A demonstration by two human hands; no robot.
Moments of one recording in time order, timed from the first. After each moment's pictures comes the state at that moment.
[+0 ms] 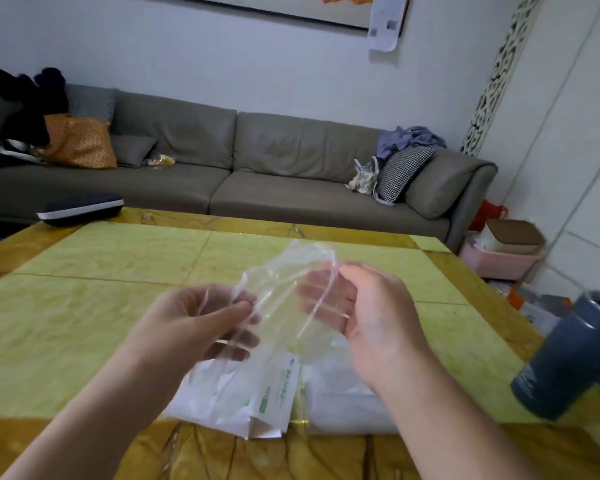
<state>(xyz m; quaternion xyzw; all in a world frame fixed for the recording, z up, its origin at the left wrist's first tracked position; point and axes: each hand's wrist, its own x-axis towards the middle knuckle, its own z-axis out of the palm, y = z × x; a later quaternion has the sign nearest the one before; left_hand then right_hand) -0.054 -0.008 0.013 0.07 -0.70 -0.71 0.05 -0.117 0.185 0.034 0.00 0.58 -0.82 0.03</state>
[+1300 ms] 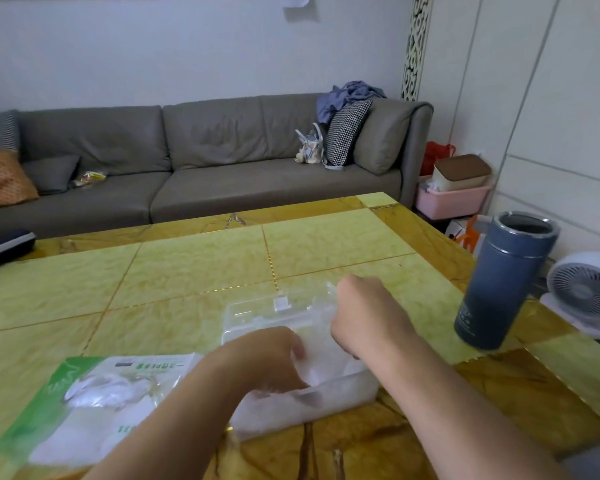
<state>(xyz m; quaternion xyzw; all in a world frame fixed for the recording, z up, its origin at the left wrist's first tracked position) -0.165 0.156 -0.047 -0.05 -0.95 -0.14 -0.26 -0.152 0.311 -0.013 0.01 0.99 -0.16 -0.02</state>
